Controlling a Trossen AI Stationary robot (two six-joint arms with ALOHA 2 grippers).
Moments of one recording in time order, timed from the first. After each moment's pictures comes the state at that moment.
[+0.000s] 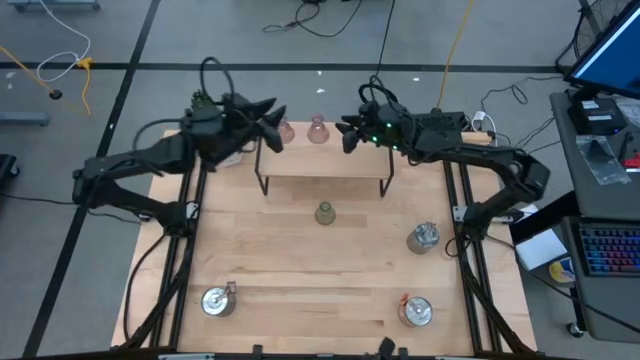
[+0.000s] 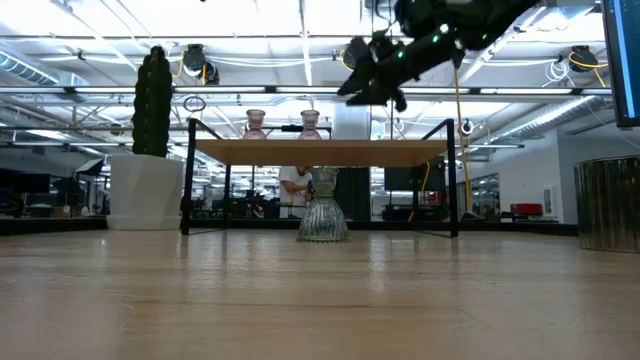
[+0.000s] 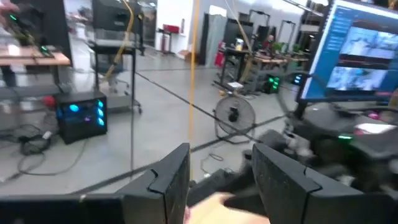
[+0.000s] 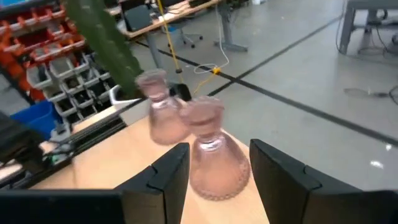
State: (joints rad) left arm 0.19 1.19 1.32 -0.15 -0.60 -0.19; right arm -0.53 1.52 1.07 0.22 0.02 0.29
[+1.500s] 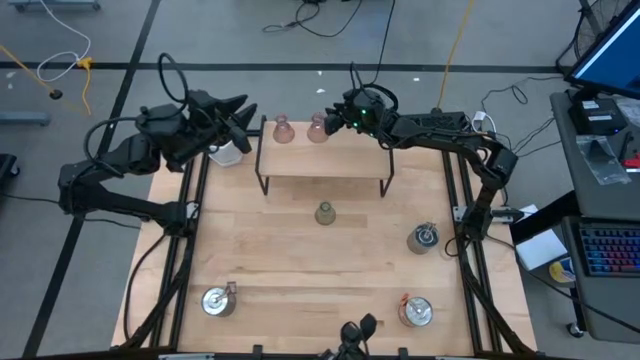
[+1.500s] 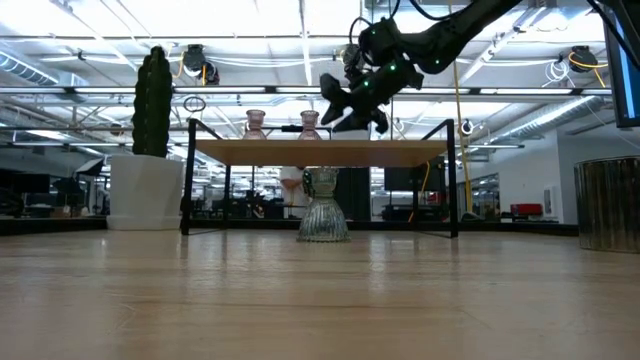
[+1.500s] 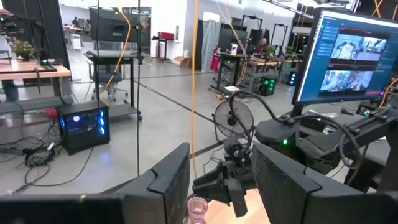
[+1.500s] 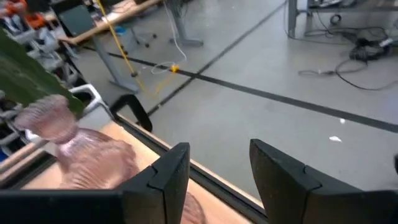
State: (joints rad) left arm 0.18 1.01 1.32 -0.30 -0.58 -0.13; right arm -0.56 1.78 1.32 0.15 0.16 0.35
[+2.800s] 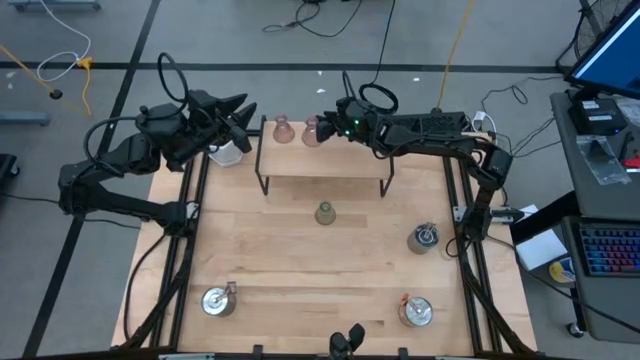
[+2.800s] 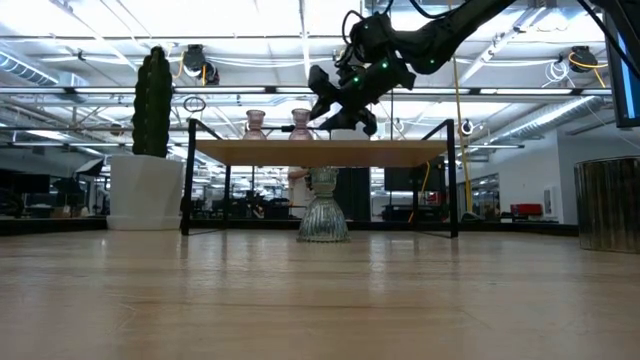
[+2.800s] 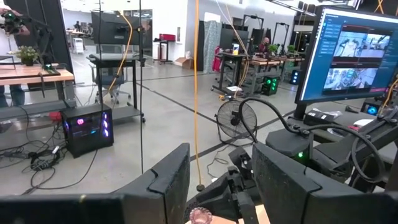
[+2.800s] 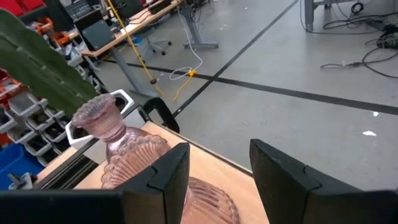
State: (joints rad) left arm 0.19 1.01 1.32 -0.29 -0.59 -0.11; right arm -0.50 1.81 1.32 0.22 0.18 0.46
